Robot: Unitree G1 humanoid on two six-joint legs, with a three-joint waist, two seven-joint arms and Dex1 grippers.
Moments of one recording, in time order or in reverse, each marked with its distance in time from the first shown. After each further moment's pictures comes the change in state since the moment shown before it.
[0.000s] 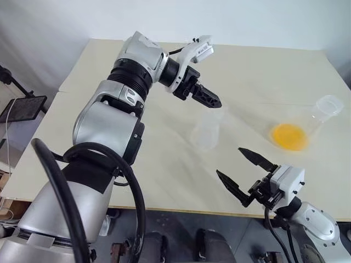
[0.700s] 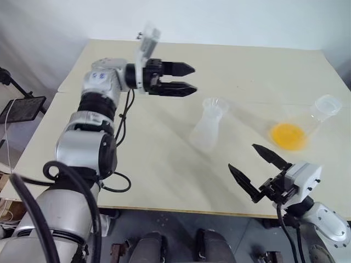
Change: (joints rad) left arm 0.346 0.198 0.270 -0.177 -0.259 -0.579 -0.250; right arm 0.019 -0.002 -0.139 0.001 0.080 0.028 -0.032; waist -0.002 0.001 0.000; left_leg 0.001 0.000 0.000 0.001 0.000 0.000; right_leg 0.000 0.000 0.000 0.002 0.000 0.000
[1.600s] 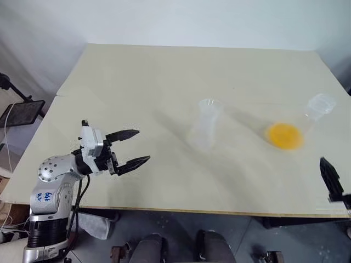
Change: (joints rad) left arm 1.177 0.155 0.112 -1.298 -0.325 0.116 0.438; right arm 0.041 -0.048 -0.465 0.209 0.155 0.075 -0.156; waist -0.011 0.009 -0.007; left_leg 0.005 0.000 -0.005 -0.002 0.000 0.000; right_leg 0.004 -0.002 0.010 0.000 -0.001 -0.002
